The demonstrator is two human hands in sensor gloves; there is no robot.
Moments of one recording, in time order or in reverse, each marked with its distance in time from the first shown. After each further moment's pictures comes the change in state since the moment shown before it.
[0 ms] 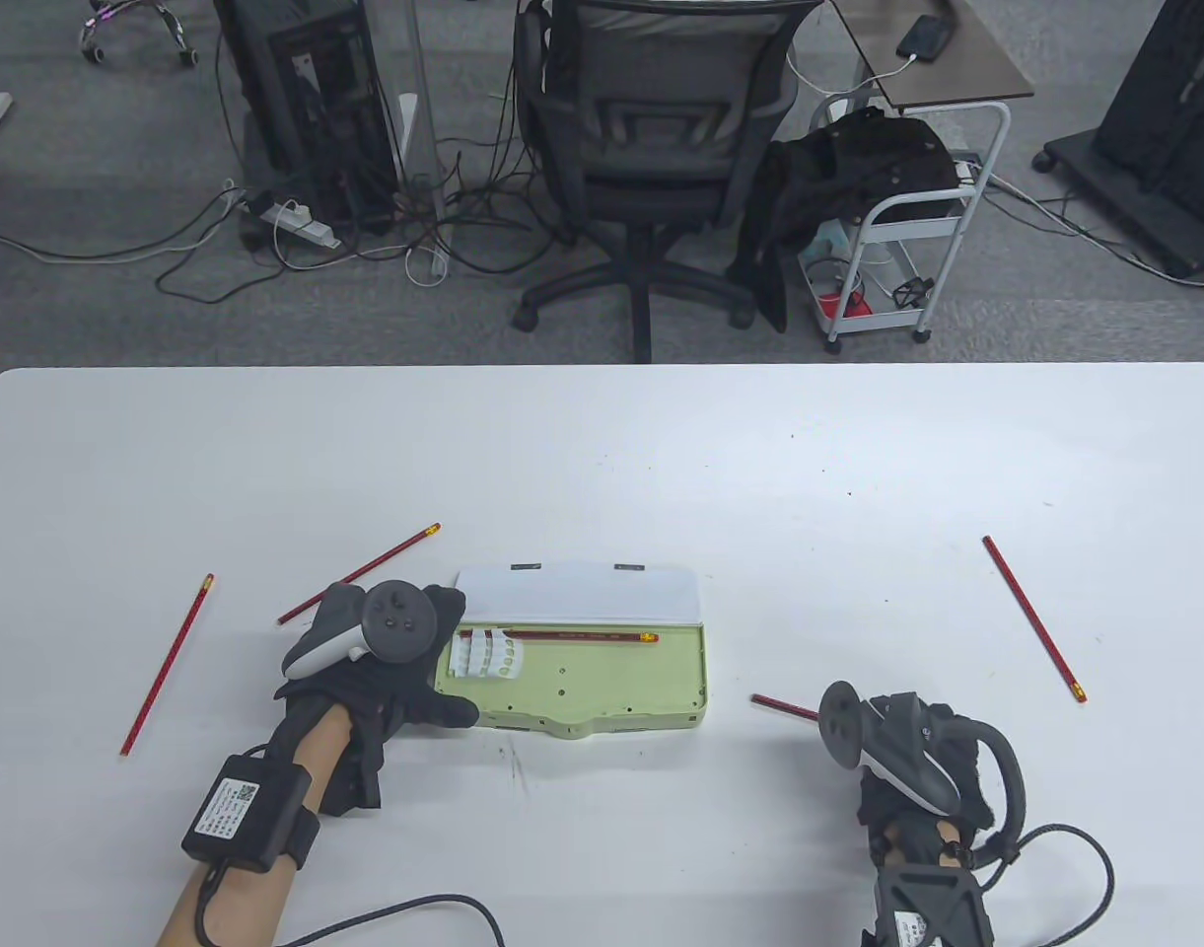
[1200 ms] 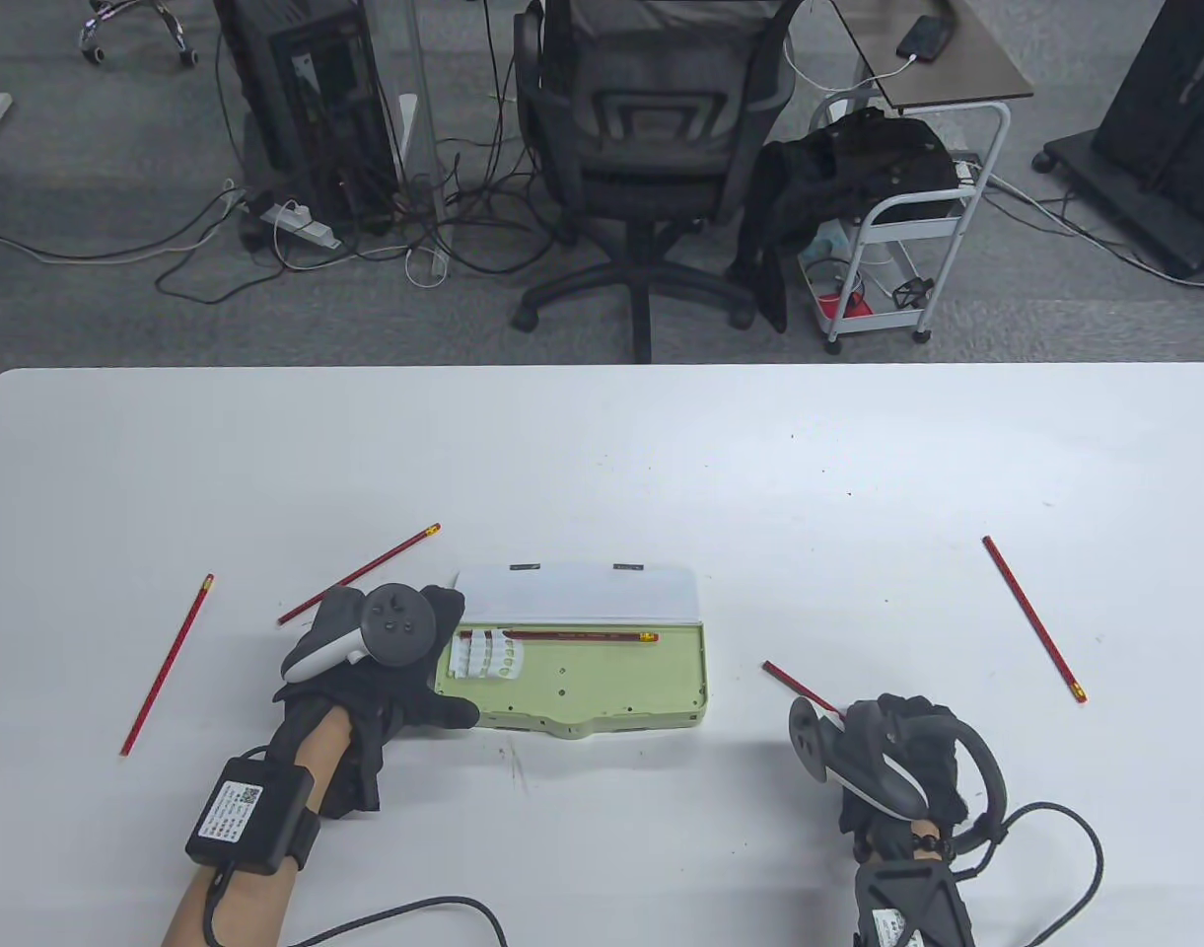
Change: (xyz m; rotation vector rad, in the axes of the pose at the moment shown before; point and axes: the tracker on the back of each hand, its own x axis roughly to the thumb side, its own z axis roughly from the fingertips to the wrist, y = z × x) left_hand -0.002 -0.002 0.002 0.004 -0.003 0.001; right_hand 0.022 0.001 -0.001 -0.078 -0.066 0.148
